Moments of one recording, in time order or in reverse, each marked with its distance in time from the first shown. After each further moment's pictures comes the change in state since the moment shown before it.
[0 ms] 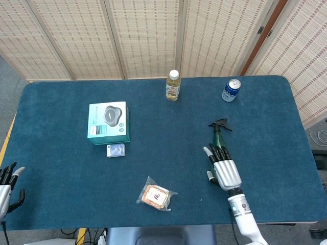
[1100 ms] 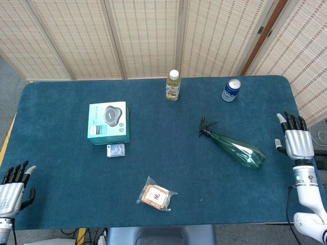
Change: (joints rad) left arm -0.022 -0.002 -0.011 -0.125 -0.018 -0.024 0.180; right arm 0.041 0.270 0.134 0.434 0.078 -0.124 0.404
